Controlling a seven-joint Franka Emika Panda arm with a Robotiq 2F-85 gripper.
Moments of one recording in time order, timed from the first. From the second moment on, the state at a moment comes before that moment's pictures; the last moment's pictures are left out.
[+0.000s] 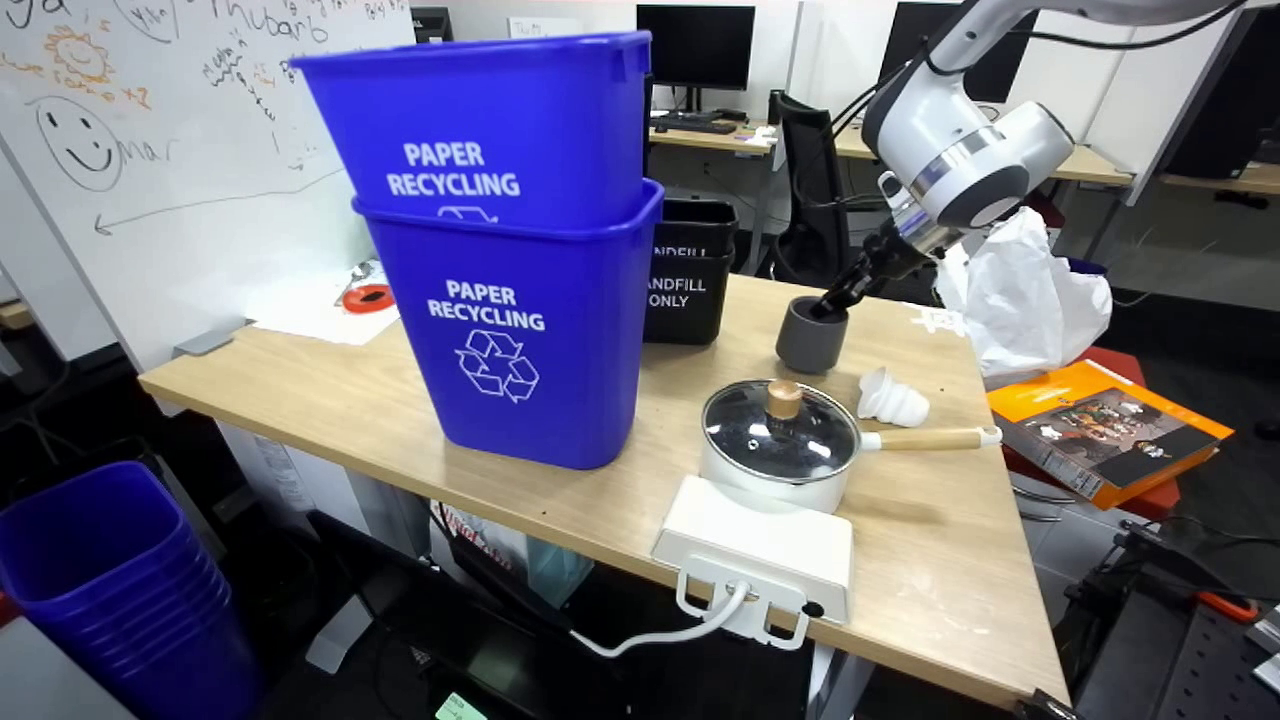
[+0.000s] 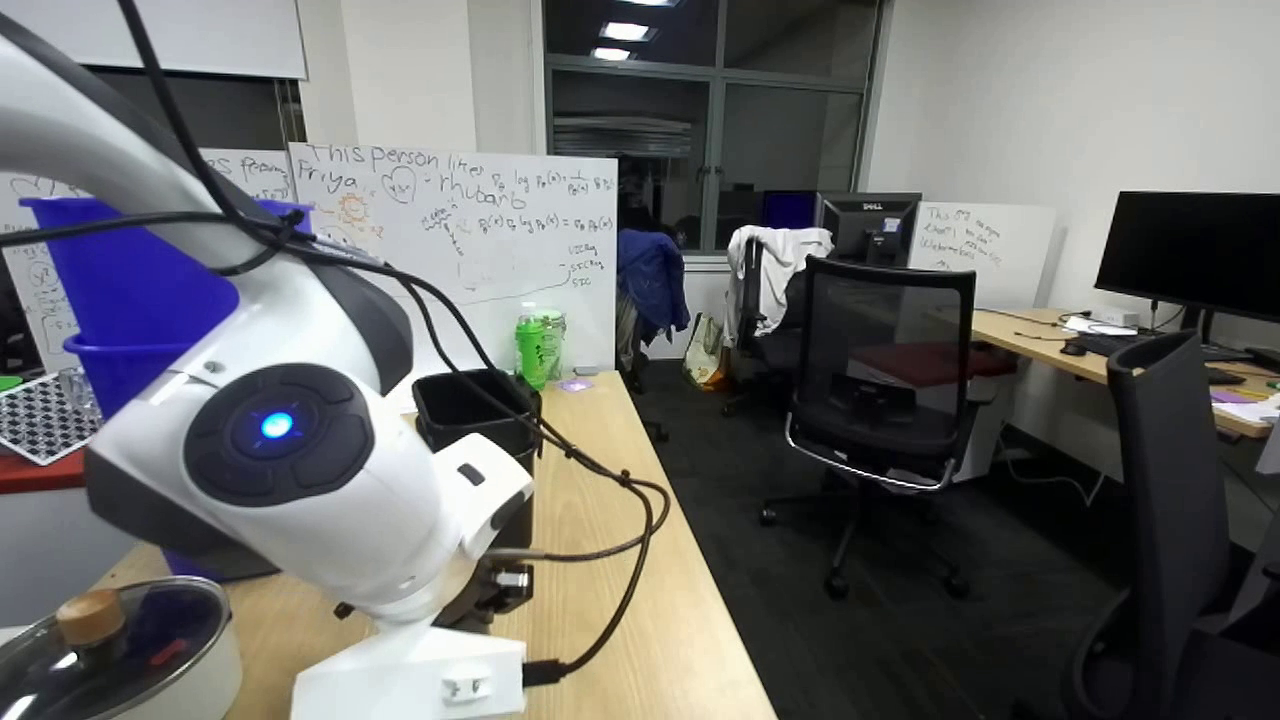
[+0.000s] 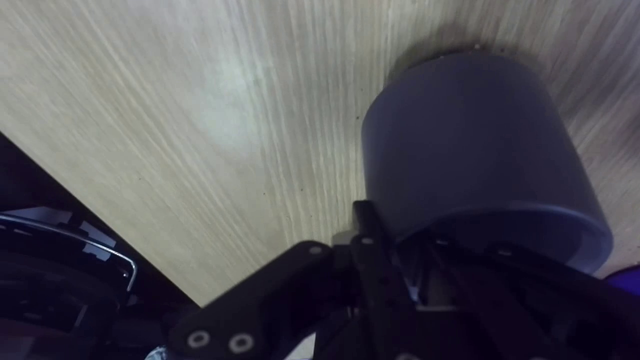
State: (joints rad) arm 0.08 0.54 -0.34 -2.06 1.56 2.74 -2.05
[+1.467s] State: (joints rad) arm 0.11 0.56 -0.33 -1.72 1.69 2.93 -2.28
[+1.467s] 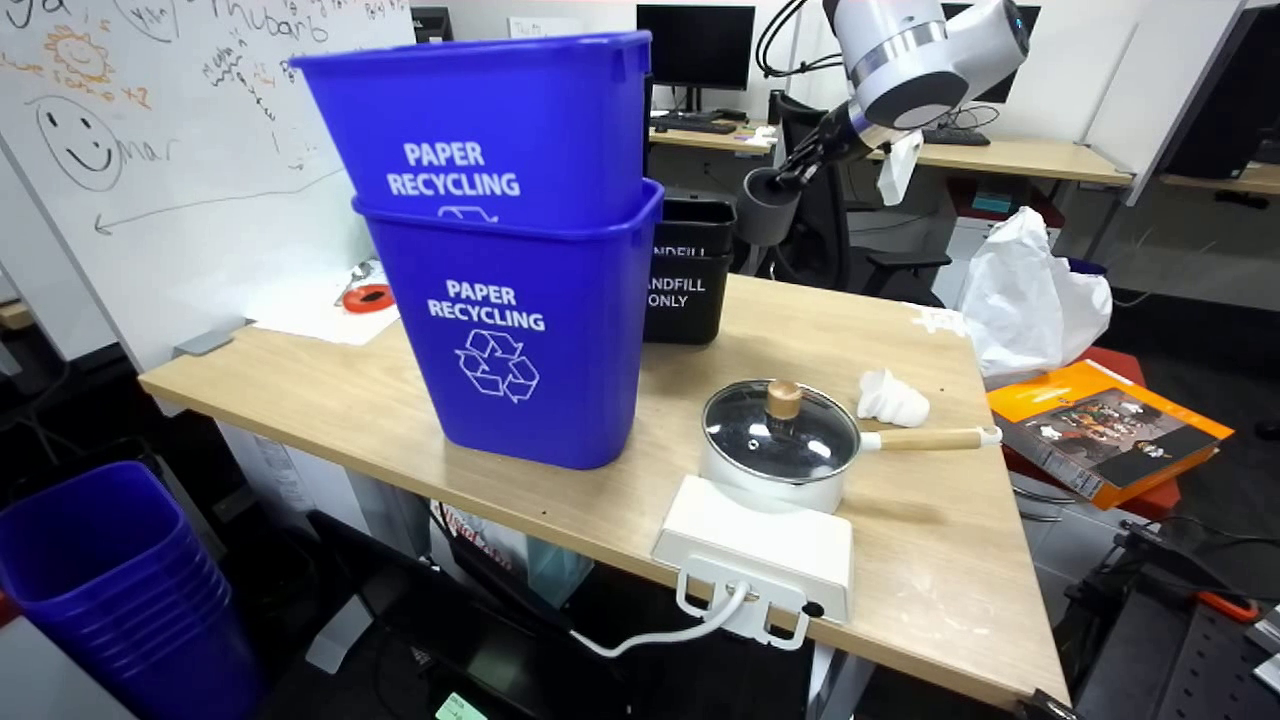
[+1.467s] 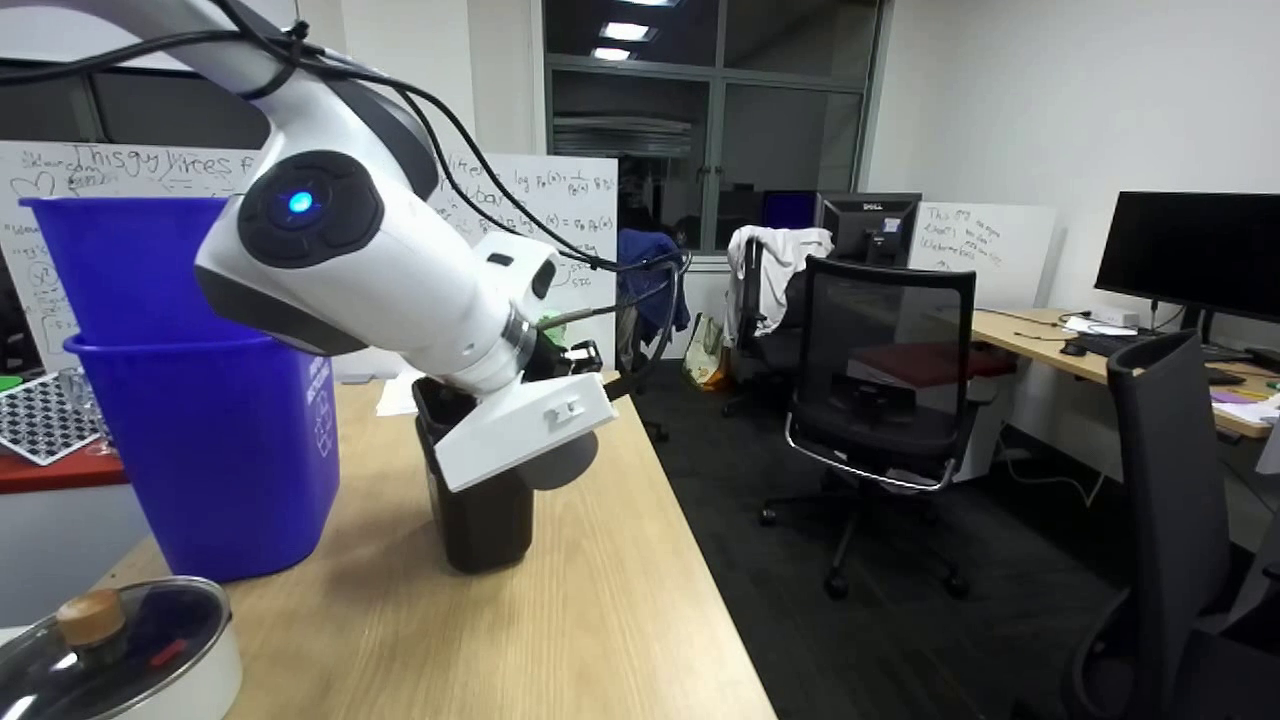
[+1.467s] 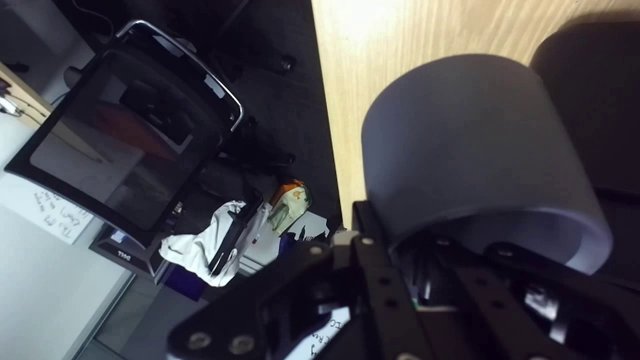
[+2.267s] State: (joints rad) arm 0.21 0.70 -0.54 -1.51 2.11 2.82 -2.60
